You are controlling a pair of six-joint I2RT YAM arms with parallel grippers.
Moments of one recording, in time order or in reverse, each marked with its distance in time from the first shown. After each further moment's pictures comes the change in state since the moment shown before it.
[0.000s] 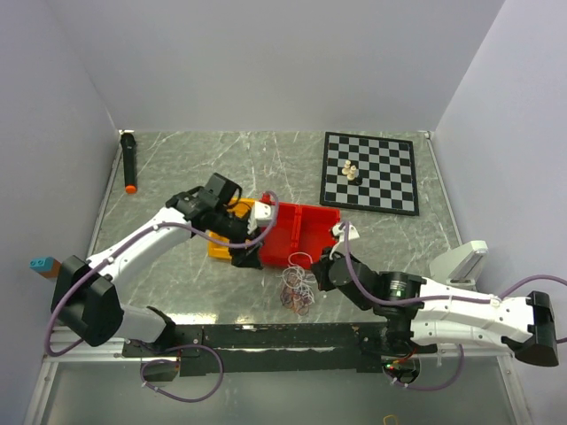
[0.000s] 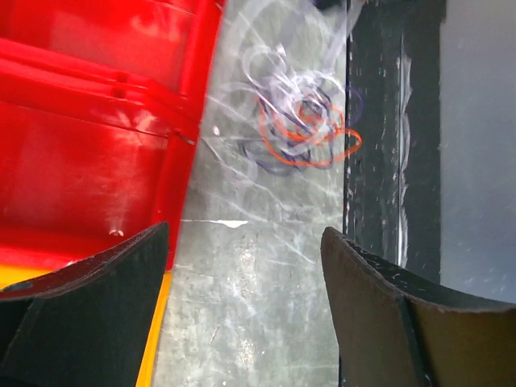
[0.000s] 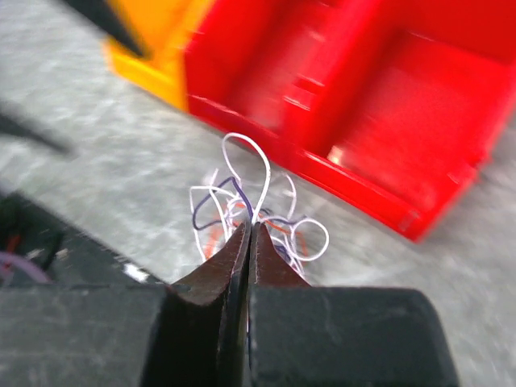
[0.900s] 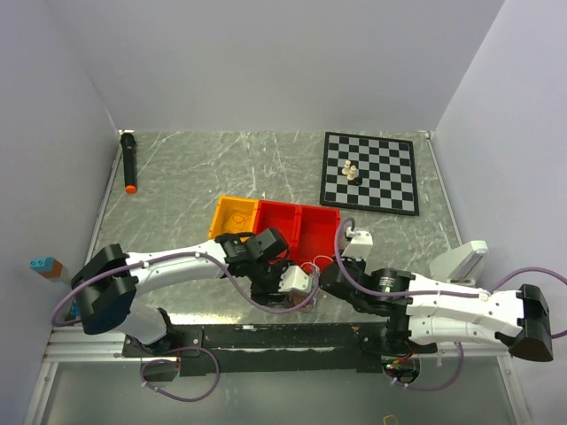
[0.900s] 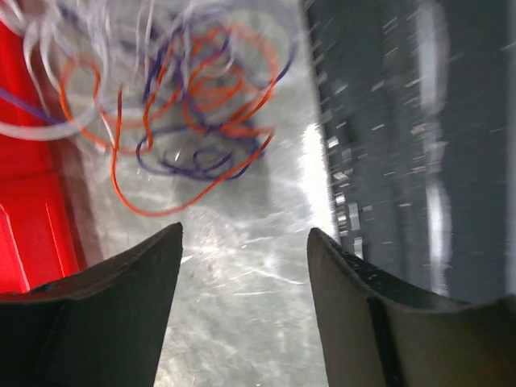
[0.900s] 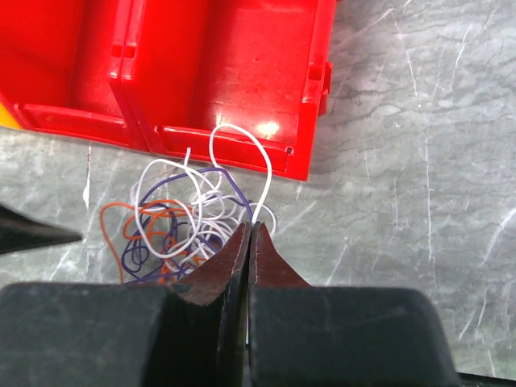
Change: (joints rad) left arm -0.500 0.089 -0.123 0.135 -0.430 0.000; right arm -0.003 0.119 0.042 -0.378 0.195 0.393
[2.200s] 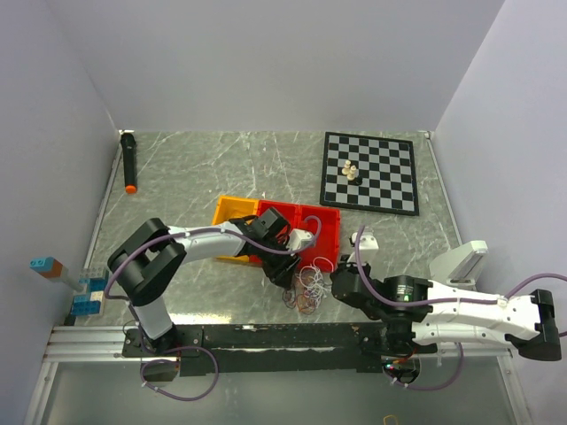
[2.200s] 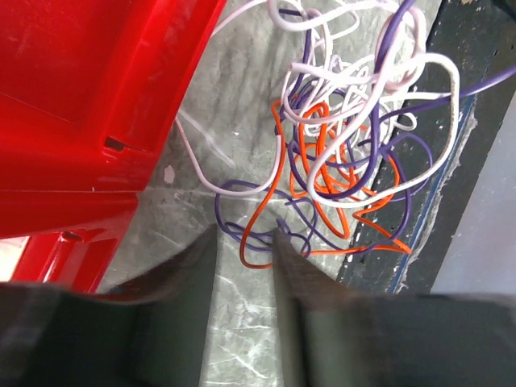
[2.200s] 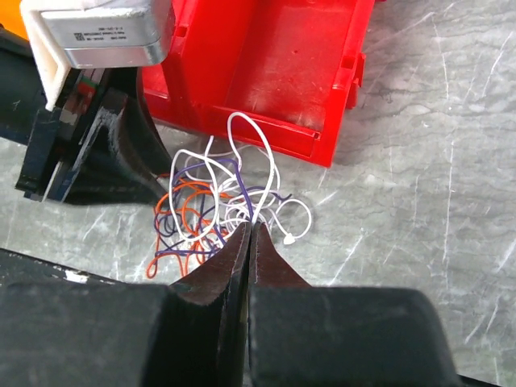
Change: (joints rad) left arm 0.188 0.274 0.033 0.270 0.169 -0.549; right arm 0.074 -0.163 -0.040 -0.001 -0.014 -0.048
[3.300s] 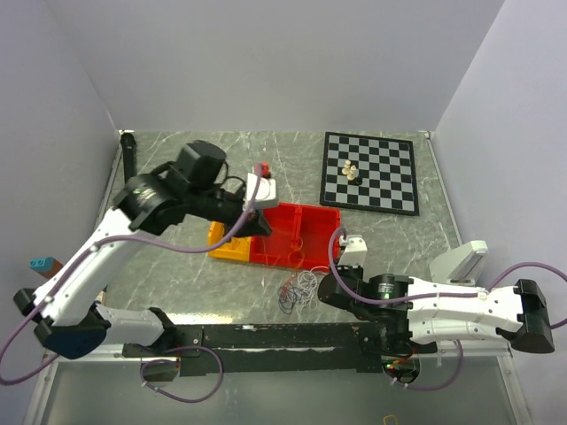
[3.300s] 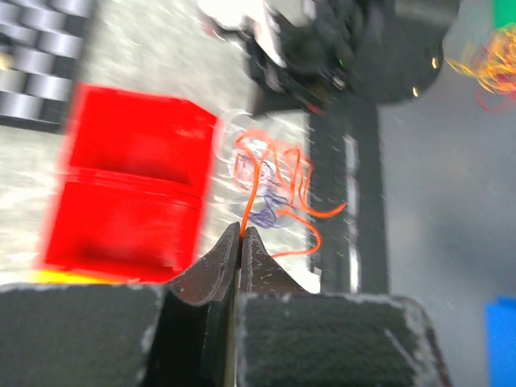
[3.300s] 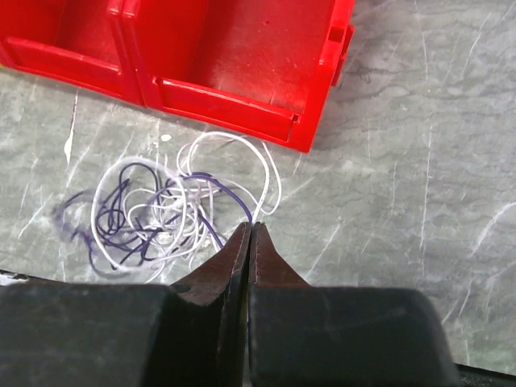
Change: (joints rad) left arm 0.077 -0.448 0.645 -0.724 0.080 0.373; right arm 0.016 0.148 0.021 -0.040 0.010 0.023
